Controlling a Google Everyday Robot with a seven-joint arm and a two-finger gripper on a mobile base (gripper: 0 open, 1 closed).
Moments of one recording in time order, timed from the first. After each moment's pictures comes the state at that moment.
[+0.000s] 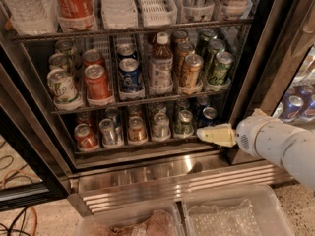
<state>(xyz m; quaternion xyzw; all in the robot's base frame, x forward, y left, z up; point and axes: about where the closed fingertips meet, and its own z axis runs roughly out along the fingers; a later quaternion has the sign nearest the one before) 0.519 -0.195 0.796 -0.18 0.86 0.05 0.48</state>
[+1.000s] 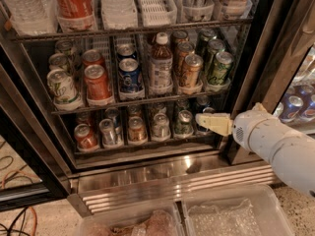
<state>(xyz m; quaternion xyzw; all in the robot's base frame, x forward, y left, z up) 0.547 -0.198 0.812 -0.10 0.83 0.06 0.55</state>
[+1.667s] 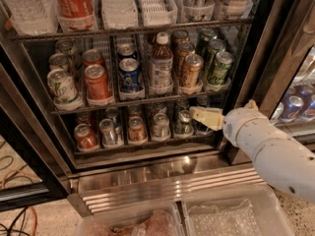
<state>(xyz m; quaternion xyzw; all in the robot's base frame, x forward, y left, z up) 0.566 -0.187 0.812 -0.07 0.81 0.06 0.58</state>
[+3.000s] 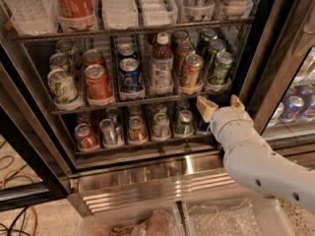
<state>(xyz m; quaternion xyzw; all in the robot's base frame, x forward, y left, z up) 0.592 -0.175 0.809 -0.02 0.77 0.02 0.63</state>
